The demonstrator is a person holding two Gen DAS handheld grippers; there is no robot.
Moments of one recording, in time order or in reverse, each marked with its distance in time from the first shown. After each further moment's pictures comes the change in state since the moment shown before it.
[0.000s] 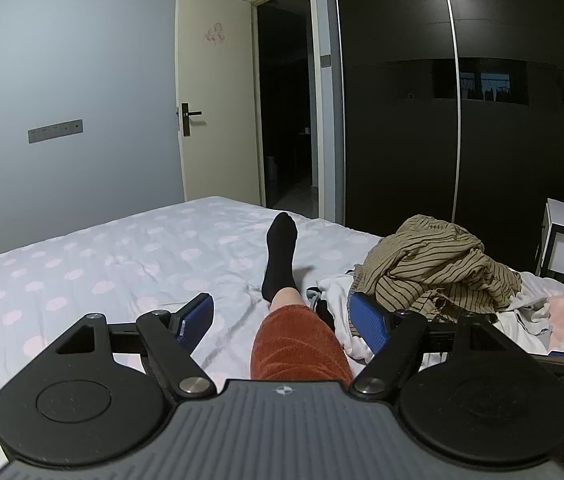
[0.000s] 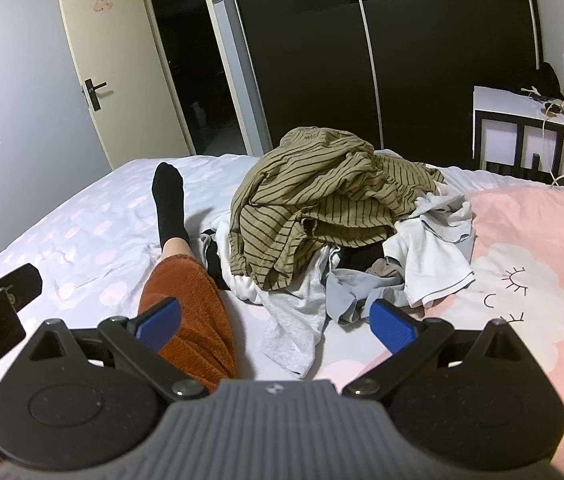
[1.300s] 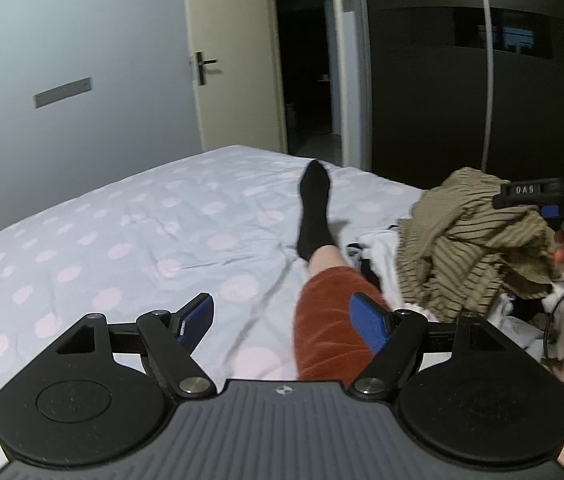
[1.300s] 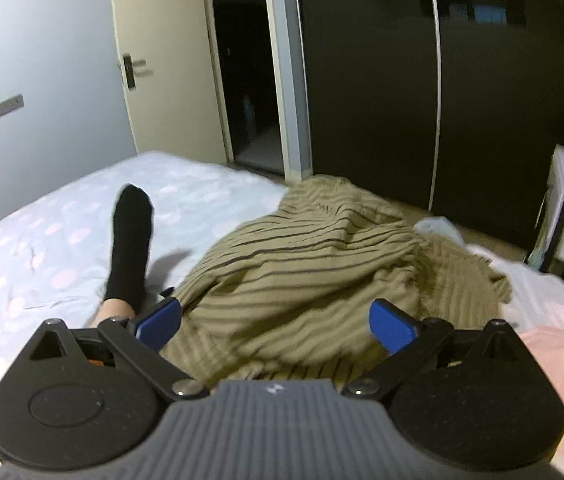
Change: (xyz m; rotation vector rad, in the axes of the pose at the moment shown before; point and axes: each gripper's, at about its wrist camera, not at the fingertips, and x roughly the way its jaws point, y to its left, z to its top) left arm 0.069 0.047 -0.001 -0.020 0.180 0.098; right arm 0.241 -0.056 0.148 -0.158 0.021 0.102
